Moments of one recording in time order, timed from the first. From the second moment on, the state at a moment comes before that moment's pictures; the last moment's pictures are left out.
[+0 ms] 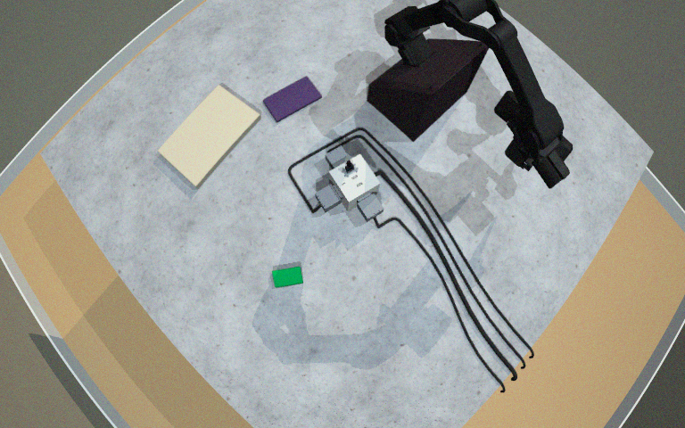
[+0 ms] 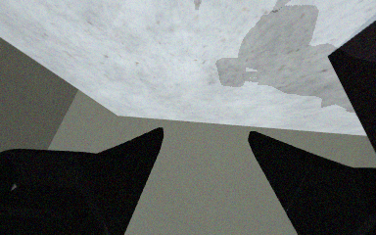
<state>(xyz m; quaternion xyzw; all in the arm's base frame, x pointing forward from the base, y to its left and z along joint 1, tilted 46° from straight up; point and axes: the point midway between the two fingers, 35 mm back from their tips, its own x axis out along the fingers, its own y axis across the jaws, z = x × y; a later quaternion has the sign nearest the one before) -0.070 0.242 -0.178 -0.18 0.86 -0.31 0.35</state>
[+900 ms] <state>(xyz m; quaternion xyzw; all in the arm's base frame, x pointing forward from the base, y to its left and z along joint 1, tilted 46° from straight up) 0.248 0.154 -0.056 0.26 0.36 -0.63 0.64</state>
